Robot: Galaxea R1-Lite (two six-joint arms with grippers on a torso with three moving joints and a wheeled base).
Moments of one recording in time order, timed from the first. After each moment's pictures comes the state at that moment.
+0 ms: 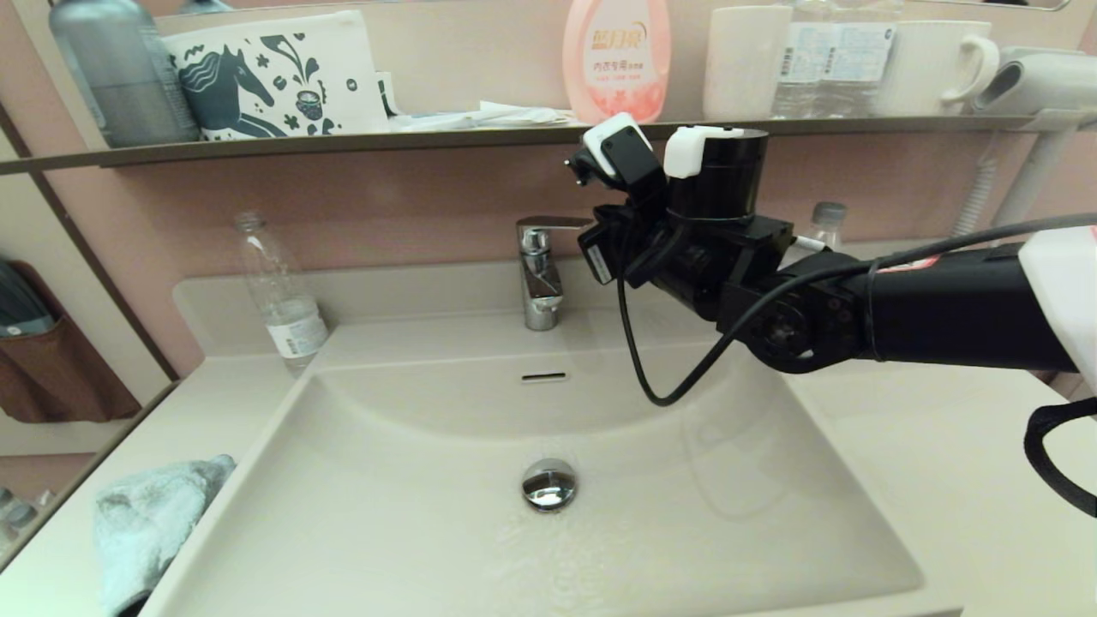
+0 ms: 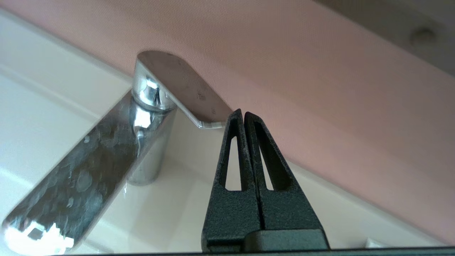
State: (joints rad) left arm 0.00 0.00 0.00 -0.07 -0.01 -0.07; right arm 0.68 2.13 -1.75 -0.41 -0.29 -0.40
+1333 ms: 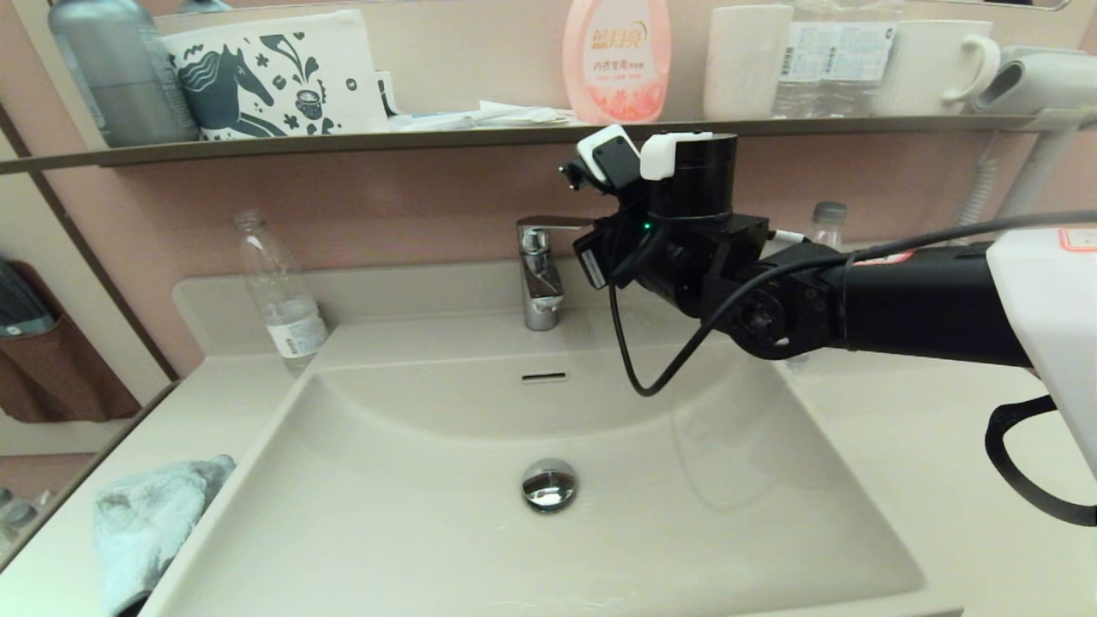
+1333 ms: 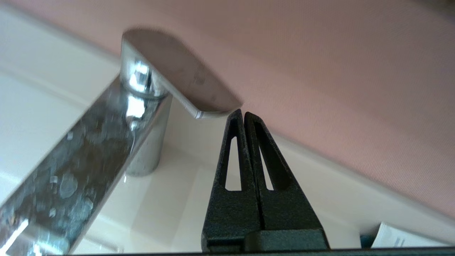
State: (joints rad) left arm 0.00 0.00 0.00 -0.07 -0.01 -0.07; right arm 0.68 2.19 -1.88 -0.26 -0.33 -0.34
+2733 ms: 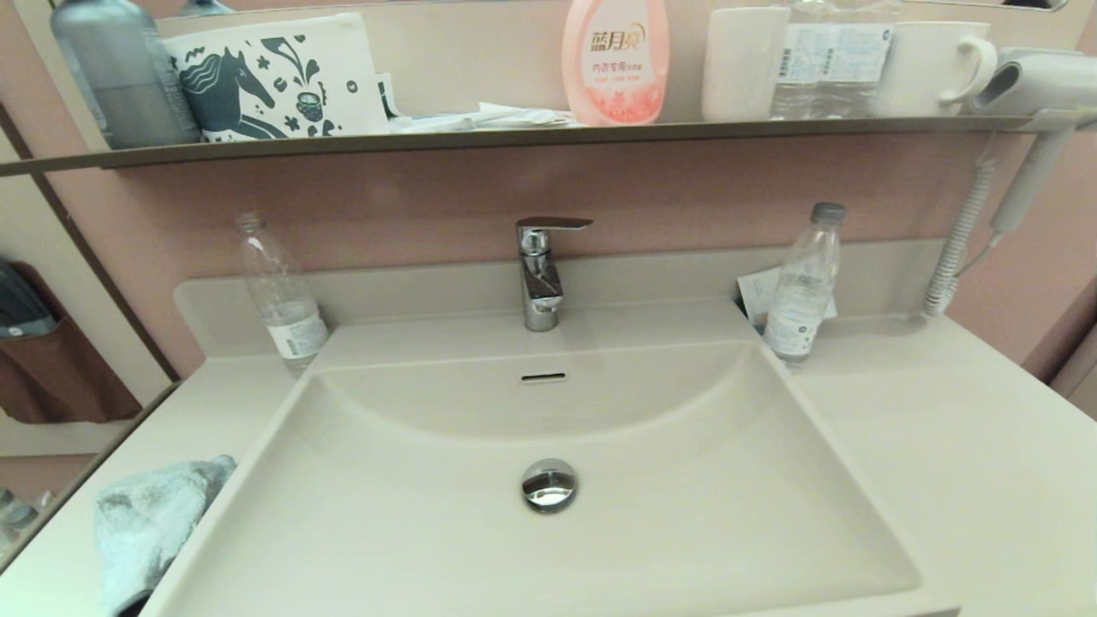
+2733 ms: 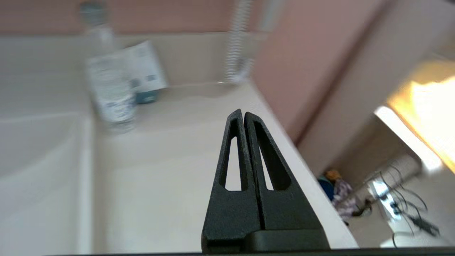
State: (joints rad) left arm 0.00 0.00 0.00 -0.07 -0.01 -0.07; right arm 0.19 0.88 -0.88 0.05 -0.48 -0.10
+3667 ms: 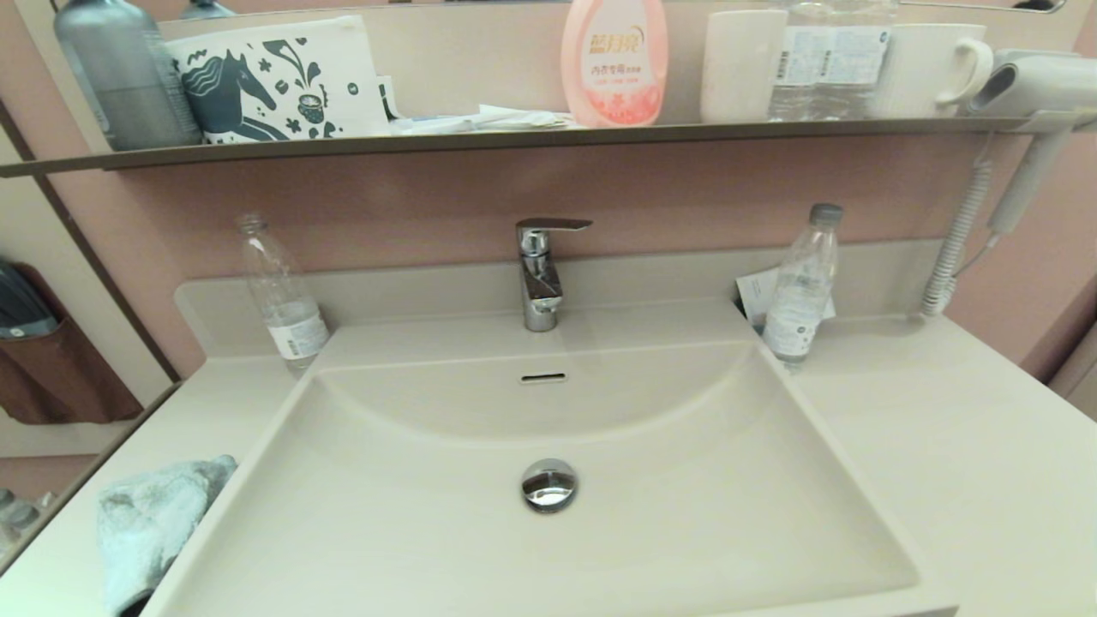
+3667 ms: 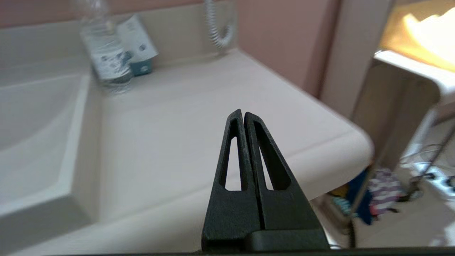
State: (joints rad) left arm 0.00 0.00 0.00 -0.07 -0.01 -0.07; right arm 0.00 0.05 -0.23 0.05 -0.28 0.04
